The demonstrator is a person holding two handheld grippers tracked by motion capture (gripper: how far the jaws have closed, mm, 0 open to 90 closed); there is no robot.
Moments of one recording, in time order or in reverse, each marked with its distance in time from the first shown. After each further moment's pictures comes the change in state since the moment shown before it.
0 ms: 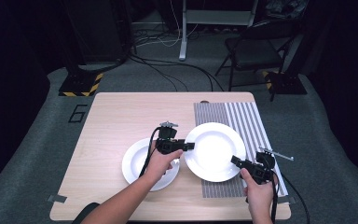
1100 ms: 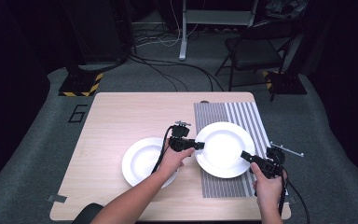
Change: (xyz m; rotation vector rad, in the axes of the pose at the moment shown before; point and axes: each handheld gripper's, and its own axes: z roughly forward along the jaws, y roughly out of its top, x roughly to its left) left arm -0.006 0.008 0.047 0.052 0.005 -0.012; right arm -0.033 0.020 0.004 -0.026 -0.024 0.024
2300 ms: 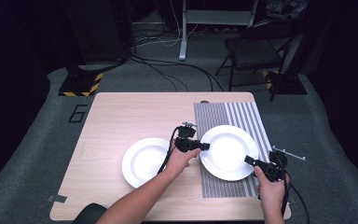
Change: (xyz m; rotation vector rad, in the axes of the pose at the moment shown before) left arm -0.008 0.002 0.019 0.015 -0.001 -0.001; right arm -0.022 -0.008 0.007 0.034 -0.040 0.031
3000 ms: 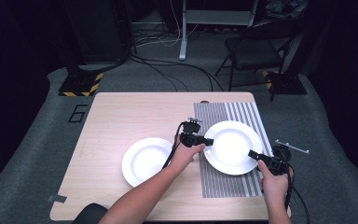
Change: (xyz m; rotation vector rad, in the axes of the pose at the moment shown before) left arm -0.002 0.017 0.017 0.008 0.016 0.017; right arm -0.002 0.021 -0.001 -0.021 -0.027 -0.023
